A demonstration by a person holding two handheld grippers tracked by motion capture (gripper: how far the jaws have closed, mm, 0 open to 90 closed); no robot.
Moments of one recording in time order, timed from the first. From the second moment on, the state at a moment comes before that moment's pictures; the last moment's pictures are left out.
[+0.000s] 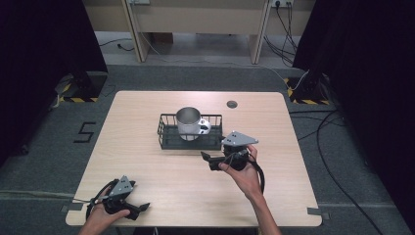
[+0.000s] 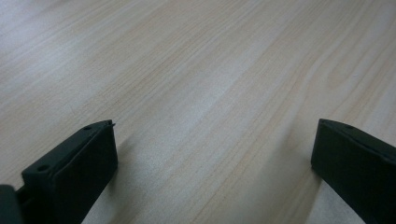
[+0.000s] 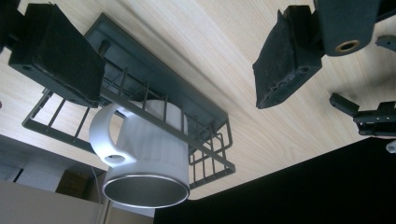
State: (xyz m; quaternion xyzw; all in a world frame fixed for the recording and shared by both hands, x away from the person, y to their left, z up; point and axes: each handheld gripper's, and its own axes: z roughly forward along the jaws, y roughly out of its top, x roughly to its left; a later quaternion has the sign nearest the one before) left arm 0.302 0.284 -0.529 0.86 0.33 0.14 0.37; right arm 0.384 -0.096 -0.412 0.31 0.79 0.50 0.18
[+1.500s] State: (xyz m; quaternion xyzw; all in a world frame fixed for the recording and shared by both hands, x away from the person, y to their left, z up) left arm 0.302 0.284 -0.529 0.85 0.33 0.14 0.37; right arm 0.337 -0.121 -0.468 0.33 0.79 0.49 0.18
